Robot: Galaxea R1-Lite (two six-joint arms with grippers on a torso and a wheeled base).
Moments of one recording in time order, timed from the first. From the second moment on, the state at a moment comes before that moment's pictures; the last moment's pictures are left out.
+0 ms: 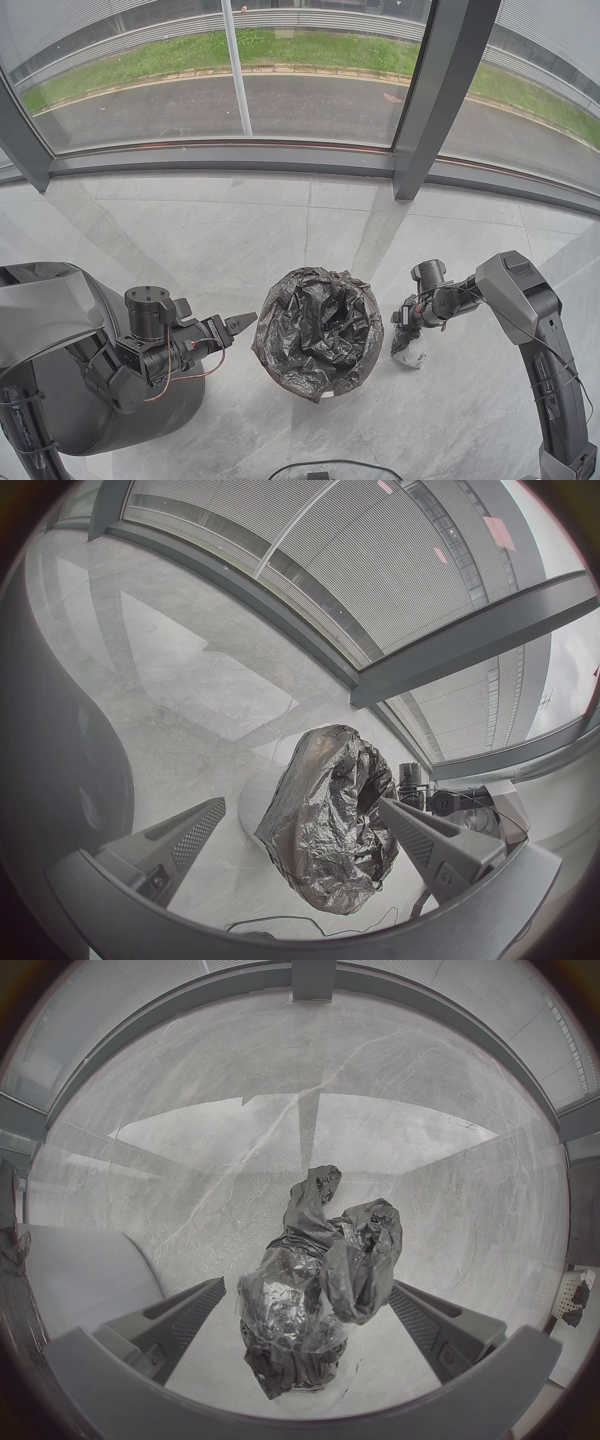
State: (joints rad) left arm -0.32 2.14 -0.57 -1.17 -0.23 -0.61; right arm 0.19 2.74 -1.79 -0.02 -0.12 0.24
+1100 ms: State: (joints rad) left arm -0.32 2.14 -0.57 -1.17 -0.22 -0.62; right arm 0.25 2.56 -1.79 0.09 -0.14 0.32
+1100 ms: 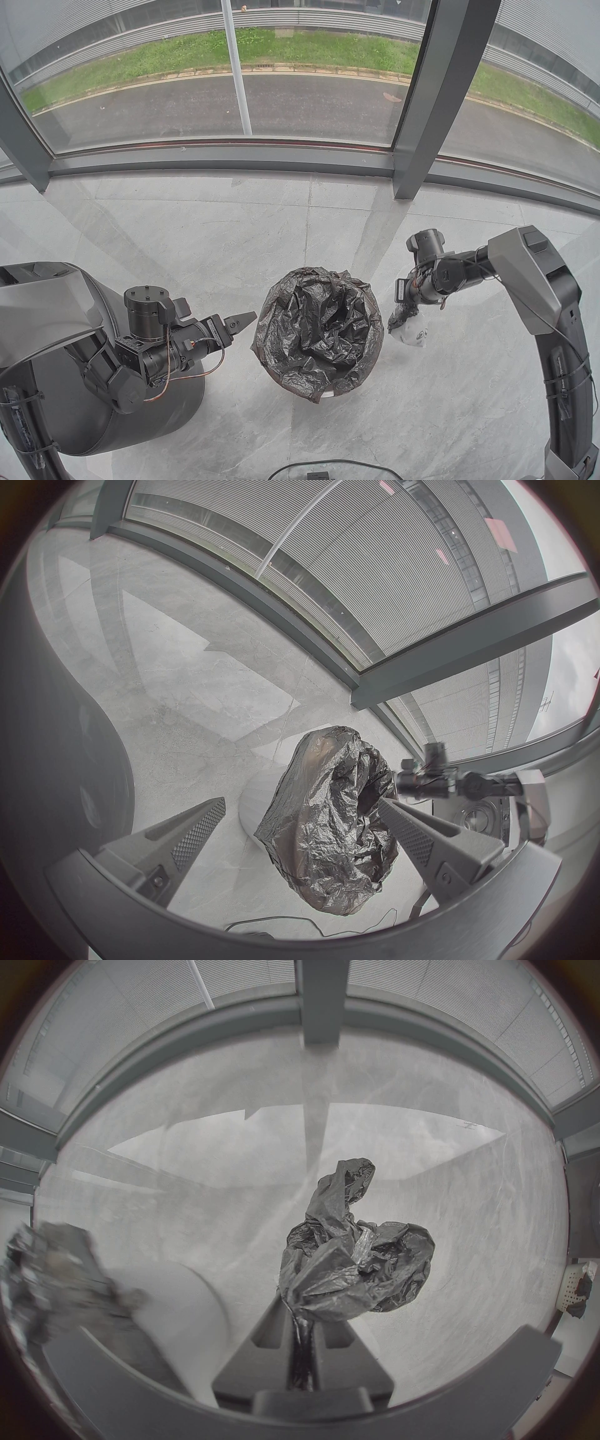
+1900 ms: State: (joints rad) left arm -0.33 2.10 -0.55 -1.17 -0.22 -0.62; right arm 0.69 2.02 -1.82 0.48 -0.15 0.47
